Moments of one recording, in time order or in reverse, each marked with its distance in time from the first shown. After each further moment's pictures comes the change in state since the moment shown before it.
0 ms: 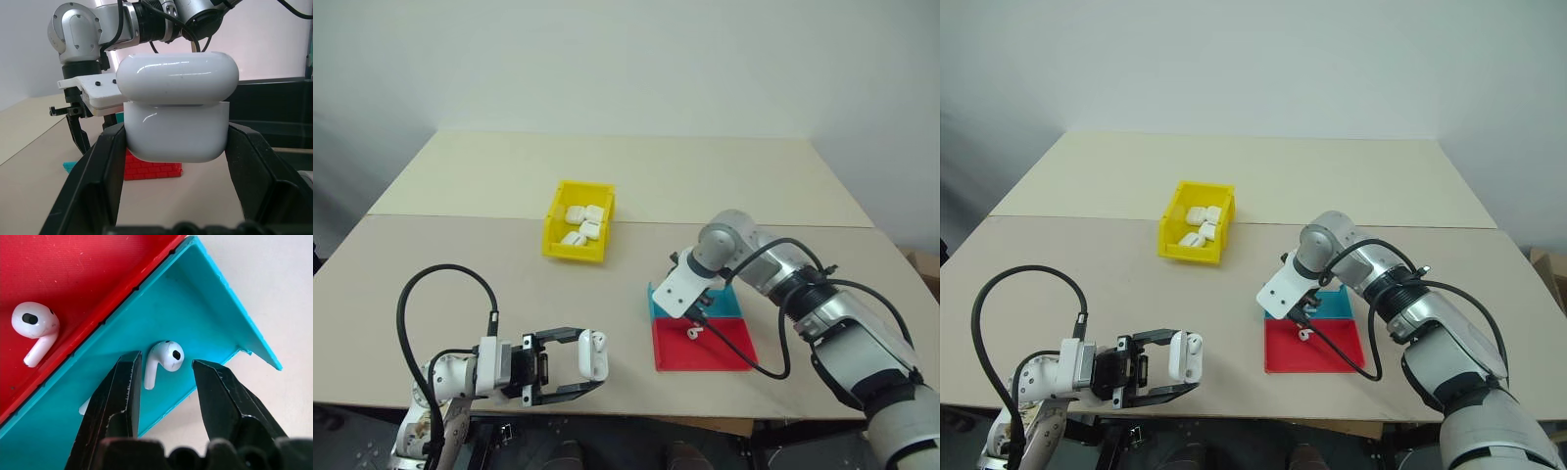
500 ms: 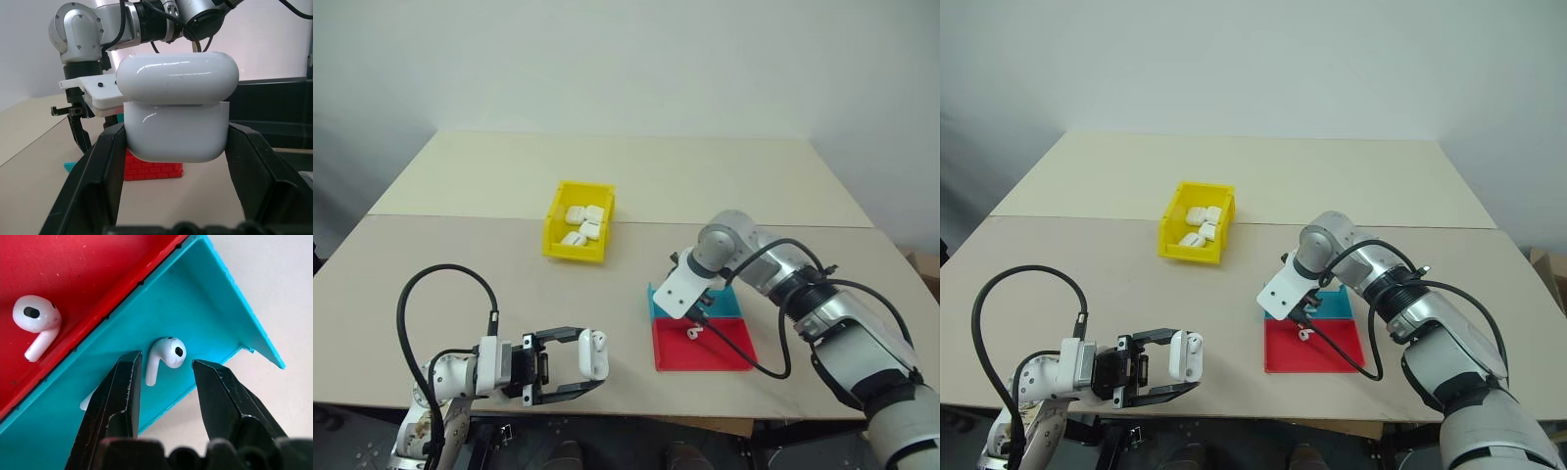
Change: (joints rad) left arm -0.001 0.000 -0.002 0.000 0.000 -0.001 0.006; right arm 0.000 0.000 0.000 -0.001 -0.026 -0.029 -0.012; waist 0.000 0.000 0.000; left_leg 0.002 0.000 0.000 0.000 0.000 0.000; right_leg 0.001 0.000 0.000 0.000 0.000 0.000
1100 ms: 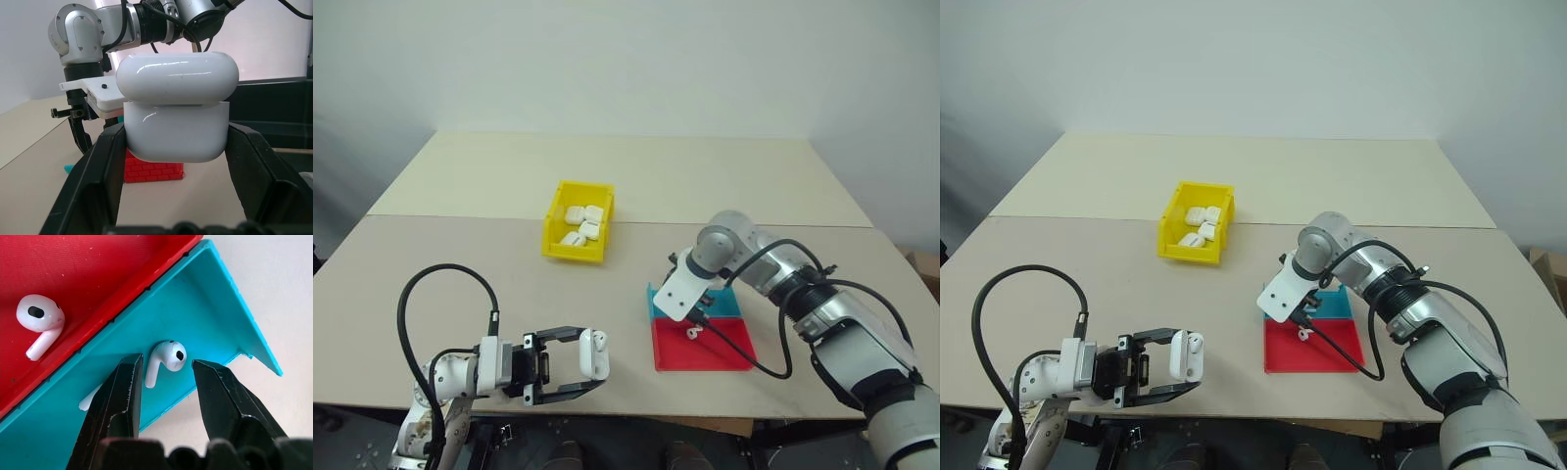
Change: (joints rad) left arm -0.002 0.000 -0.006 0.000 0.000 -0.008 0.008; right arm 0.000 0.001 0.000 -0.006 0.001 -0.029 0.012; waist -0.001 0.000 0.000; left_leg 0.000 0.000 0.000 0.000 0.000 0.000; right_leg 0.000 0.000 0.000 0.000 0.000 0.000
